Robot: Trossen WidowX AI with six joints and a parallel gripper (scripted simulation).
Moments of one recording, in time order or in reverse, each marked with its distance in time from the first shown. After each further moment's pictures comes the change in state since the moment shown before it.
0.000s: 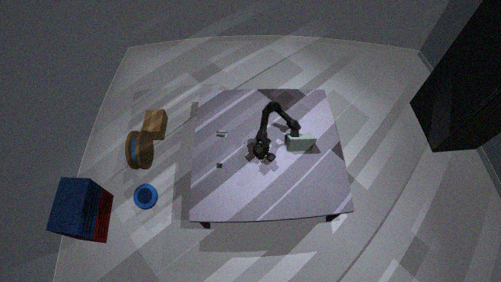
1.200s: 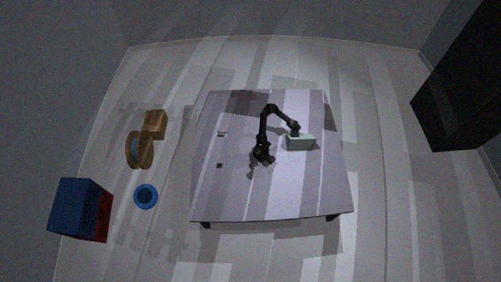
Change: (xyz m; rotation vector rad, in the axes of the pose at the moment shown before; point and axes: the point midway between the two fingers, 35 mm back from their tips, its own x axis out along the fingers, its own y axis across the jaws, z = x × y) arm 0.041 0.001 -0.004 -0.005 0.011 -0.002
